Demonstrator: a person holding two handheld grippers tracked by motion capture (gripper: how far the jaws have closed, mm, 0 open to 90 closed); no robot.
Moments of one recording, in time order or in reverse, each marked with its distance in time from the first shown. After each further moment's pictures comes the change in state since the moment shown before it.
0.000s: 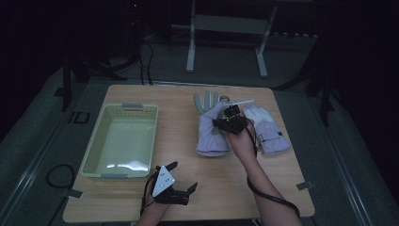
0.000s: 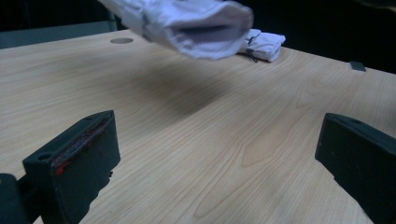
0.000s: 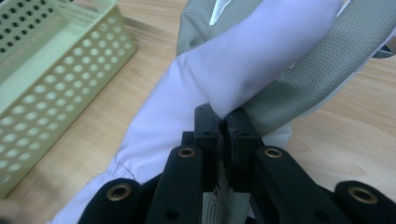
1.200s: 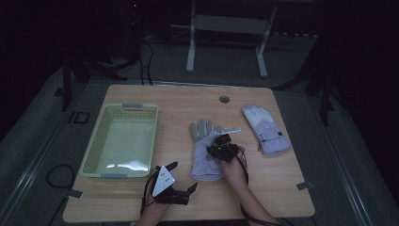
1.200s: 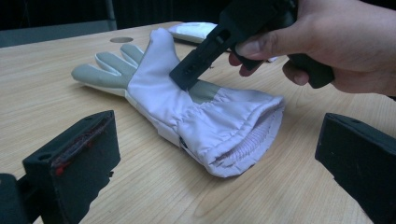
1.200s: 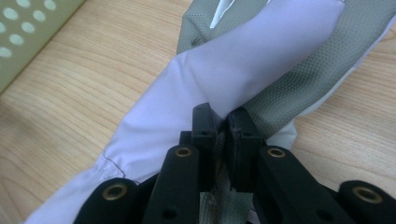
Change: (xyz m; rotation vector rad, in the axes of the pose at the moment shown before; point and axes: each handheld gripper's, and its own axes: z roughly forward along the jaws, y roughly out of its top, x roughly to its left) left arm 0.000 0.000 0.000 0.005 0.003 0.001; right arm 0.022 -0.084 0.044 0.105 -0.020 0.034
